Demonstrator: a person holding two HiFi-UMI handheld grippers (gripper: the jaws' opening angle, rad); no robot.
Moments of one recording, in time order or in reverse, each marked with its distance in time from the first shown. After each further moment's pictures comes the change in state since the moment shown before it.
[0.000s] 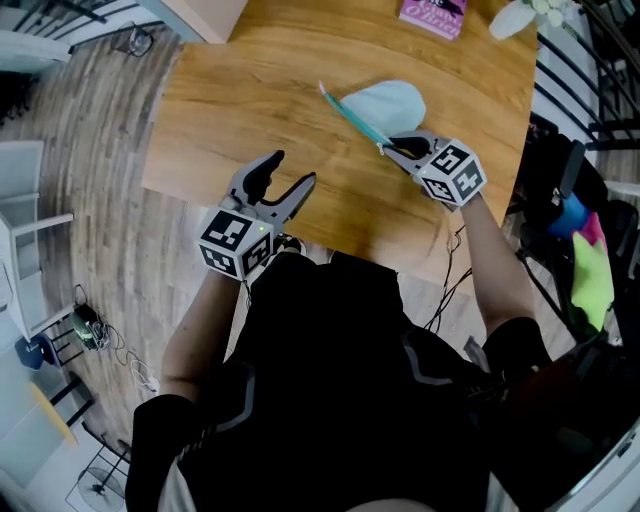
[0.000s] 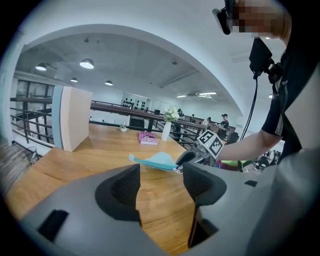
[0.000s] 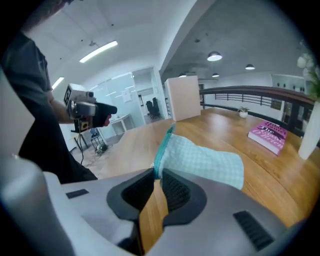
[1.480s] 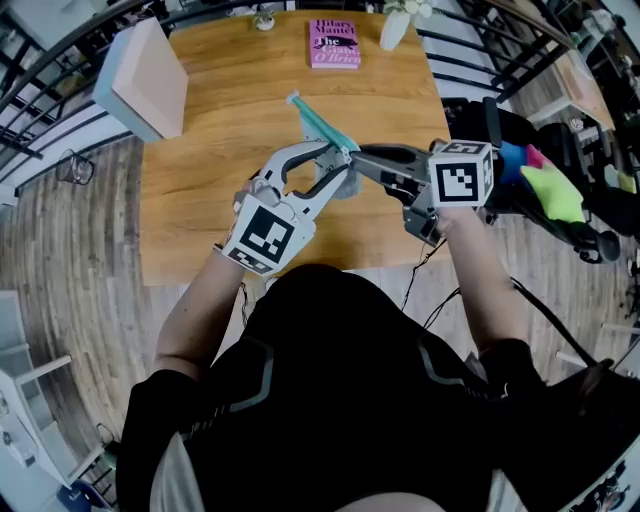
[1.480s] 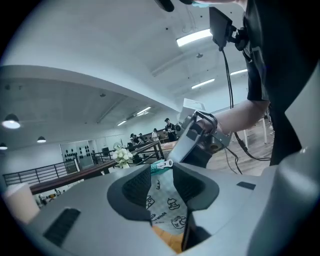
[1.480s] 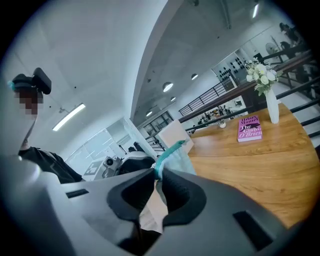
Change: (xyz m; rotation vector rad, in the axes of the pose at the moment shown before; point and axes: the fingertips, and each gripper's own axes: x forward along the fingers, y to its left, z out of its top) left arm -0.014 -0.098 0.129 0.689 -0.276 -0.474; right arm -0.129 0.112 0.186 0.571 -0.453 -0.073
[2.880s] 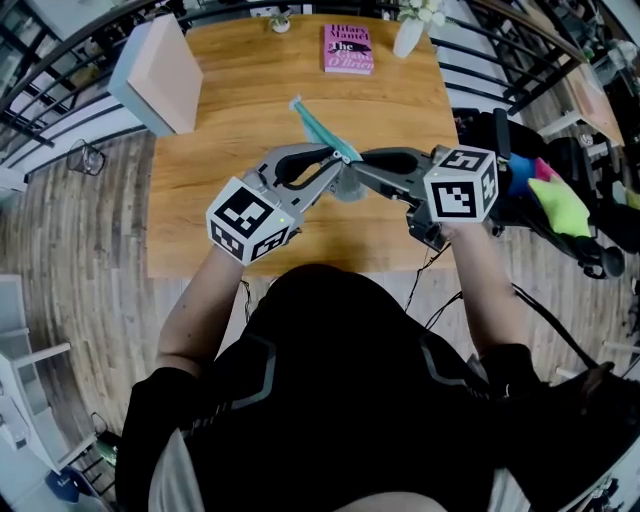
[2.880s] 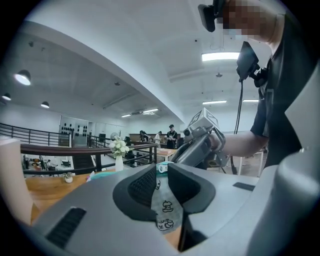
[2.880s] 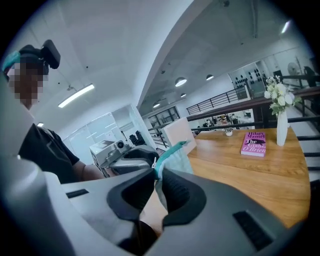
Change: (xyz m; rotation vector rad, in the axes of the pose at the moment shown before) left arm -0.012 0.012 0.003 -0.303 -0.053 -0.071; right arm 0.003 0.017 -0.005 -0.194 0.084 -0.019
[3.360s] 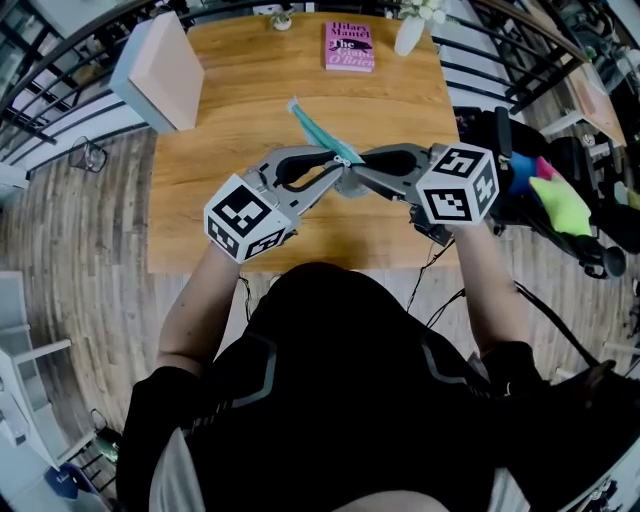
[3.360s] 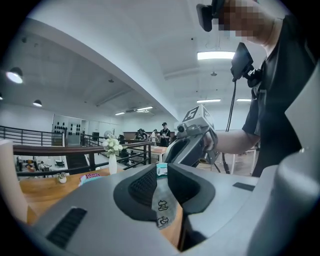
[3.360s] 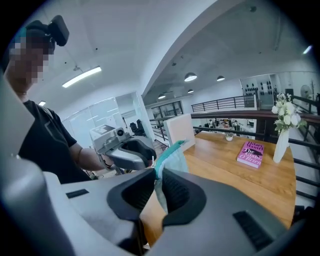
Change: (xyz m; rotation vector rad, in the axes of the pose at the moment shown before) left arm -0.001 -0.017 -0.004 0.028 0.034 -0.068; right arm -0.003 0.002 -0.013 -0.172 0.111 -0.042
